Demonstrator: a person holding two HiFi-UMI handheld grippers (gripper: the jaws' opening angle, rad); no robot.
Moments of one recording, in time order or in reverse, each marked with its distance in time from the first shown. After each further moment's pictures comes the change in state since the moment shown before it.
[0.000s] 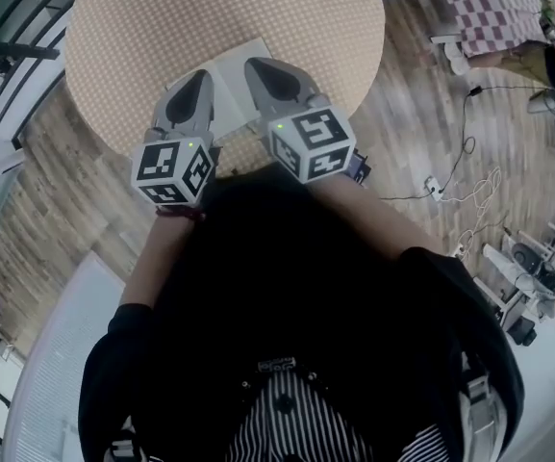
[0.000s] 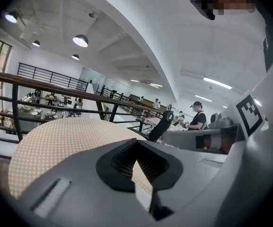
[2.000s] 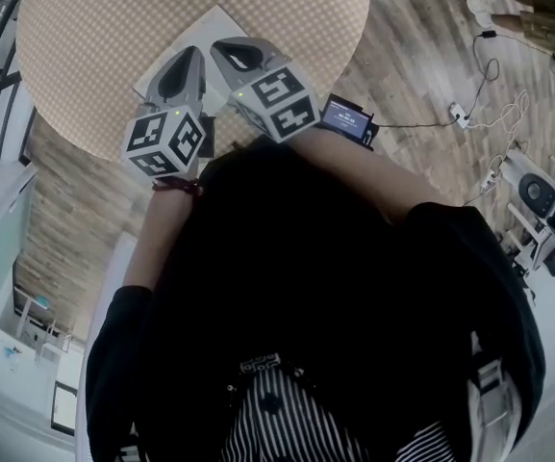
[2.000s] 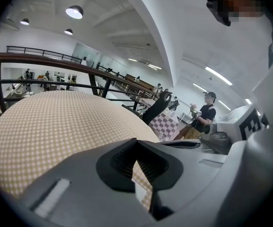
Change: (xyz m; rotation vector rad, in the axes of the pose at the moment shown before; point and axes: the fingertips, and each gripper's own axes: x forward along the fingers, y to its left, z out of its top) left arm 0.119 -0.016 -0.089 -0.065 0.263 -0.090; right arm 0.054 -0.086 -0.109 0.123 0.189 0.012
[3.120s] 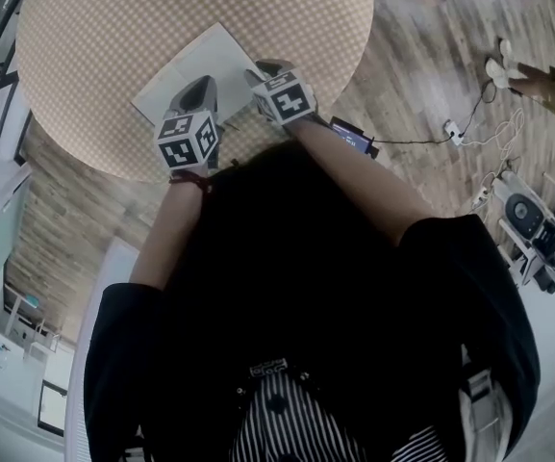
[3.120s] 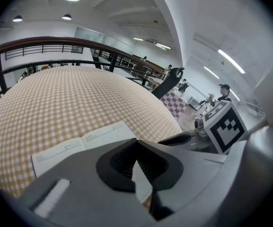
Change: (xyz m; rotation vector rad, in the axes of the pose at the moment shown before) left arm 0.050 0.033 -0.111 -0.023 0.247 0.081; right arm 0.037 -0.095 -0.152 0.065 0.399 -0.073
